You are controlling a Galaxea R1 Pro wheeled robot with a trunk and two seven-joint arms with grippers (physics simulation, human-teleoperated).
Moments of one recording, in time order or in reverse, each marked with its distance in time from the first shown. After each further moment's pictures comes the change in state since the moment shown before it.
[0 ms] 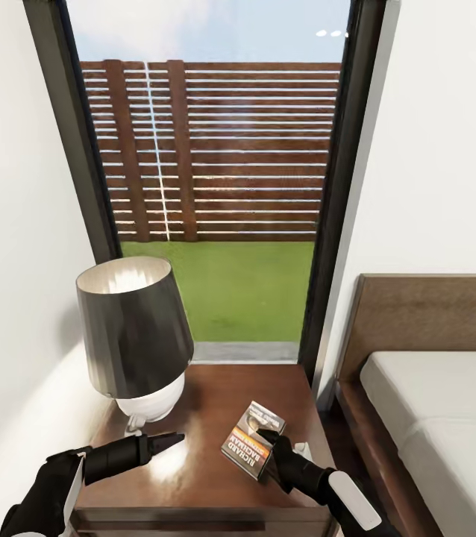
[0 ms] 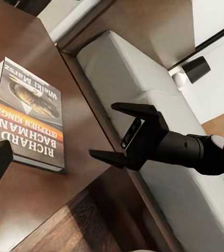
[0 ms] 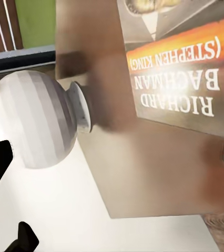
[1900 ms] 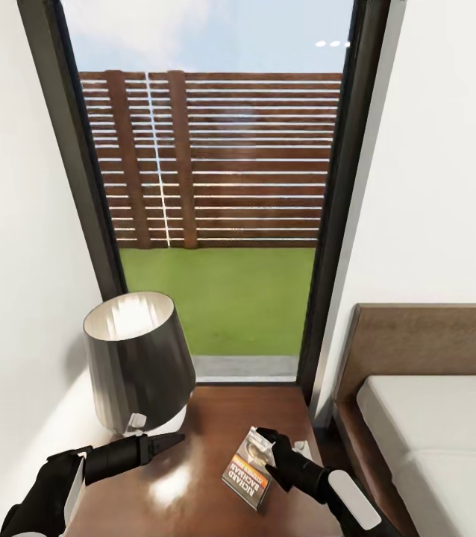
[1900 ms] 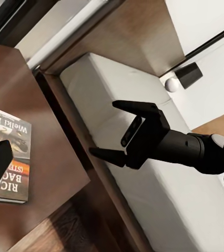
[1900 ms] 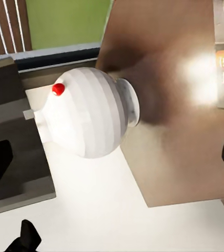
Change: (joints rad) left arm 0.000 -0.001 -0.002 0.000 0.000 0.000 0.000; right arm 0.000 -0.002 0.005 -0.009 0.005 0.000 0.009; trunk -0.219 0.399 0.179
